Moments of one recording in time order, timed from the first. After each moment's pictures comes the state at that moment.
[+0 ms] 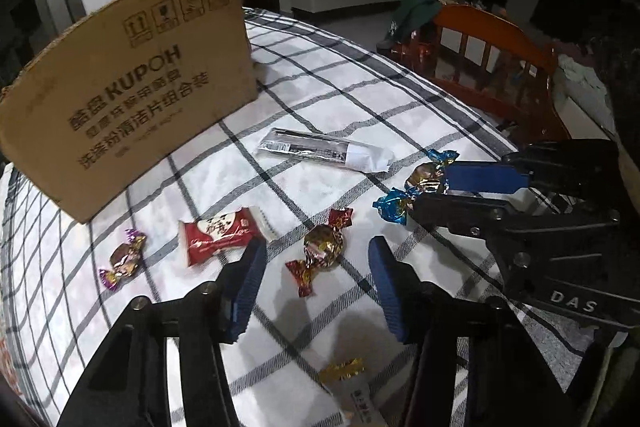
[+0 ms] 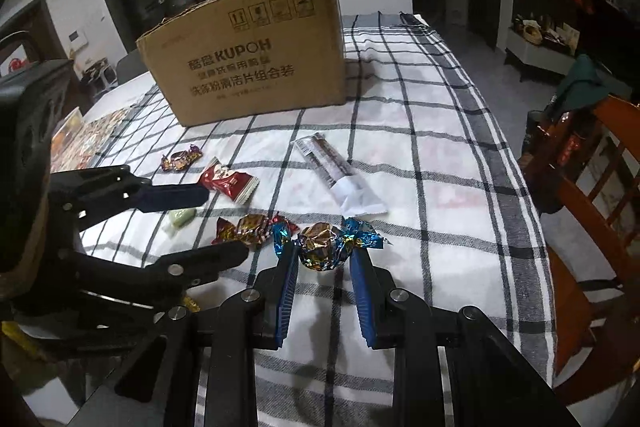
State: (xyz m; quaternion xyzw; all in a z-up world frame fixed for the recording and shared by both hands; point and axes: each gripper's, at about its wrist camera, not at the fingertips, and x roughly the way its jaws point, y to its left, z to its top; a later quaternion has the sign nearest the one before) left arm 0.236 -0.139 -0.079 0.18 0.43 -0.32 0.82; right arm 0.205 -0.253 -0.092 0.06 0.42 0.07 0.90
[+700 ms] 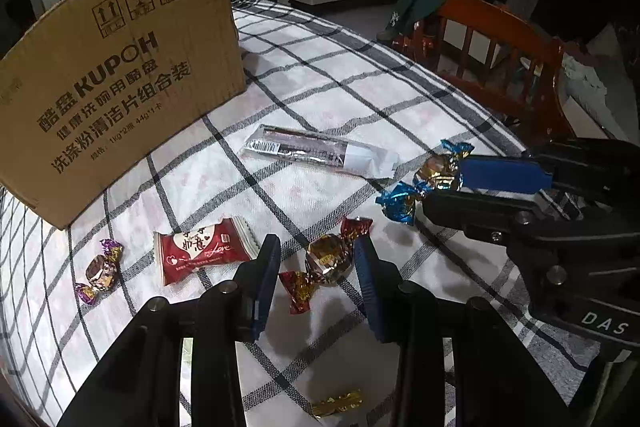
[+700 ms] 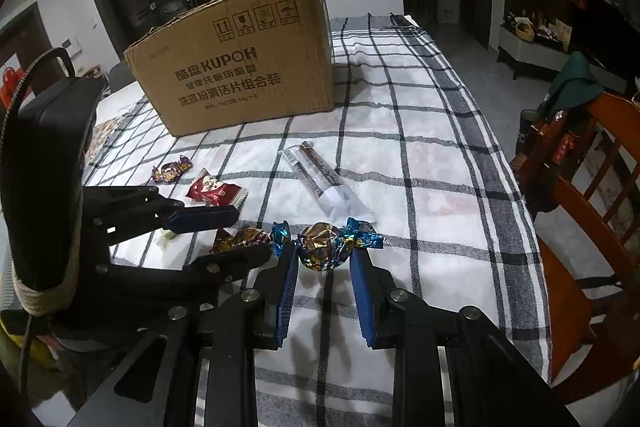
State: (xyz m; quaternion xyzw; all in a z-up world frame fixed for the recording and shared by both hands) left arm 0.248 -0.154 -0.092 0.18 0.44 -0.32 0.82; right arm 0.210 -0.260 -0.091 0.07 0.42 0.06 0.90
